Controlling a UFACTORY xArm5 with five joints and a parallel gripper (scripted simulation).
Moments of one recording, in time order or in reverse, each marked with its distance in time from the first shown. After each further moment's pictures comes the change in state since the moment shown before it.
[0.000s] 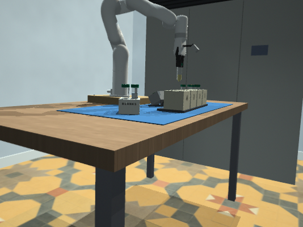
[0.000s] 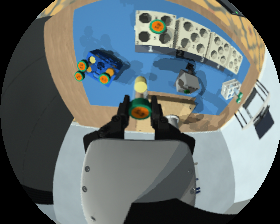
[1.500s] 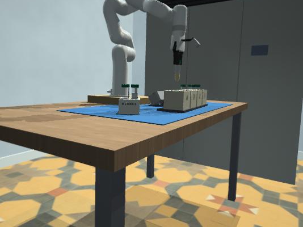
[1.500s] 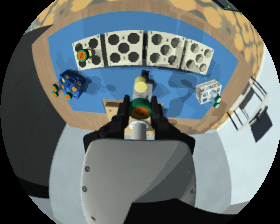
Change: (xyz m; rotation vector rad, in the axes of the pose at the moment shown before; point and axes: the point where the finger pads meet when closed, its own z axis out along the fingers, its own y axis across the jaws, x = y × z) arm 0.057 0.187 0.001 -0.007 -0.002 -0.002
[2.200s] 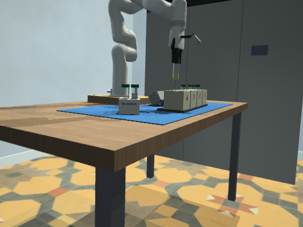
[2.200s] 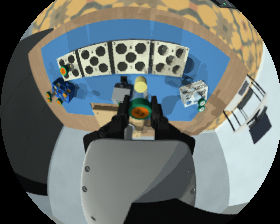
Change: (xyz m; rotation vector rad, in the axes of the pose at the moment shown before) arm 0.027 0.091 0.001 -0.001 -0.003 0.001
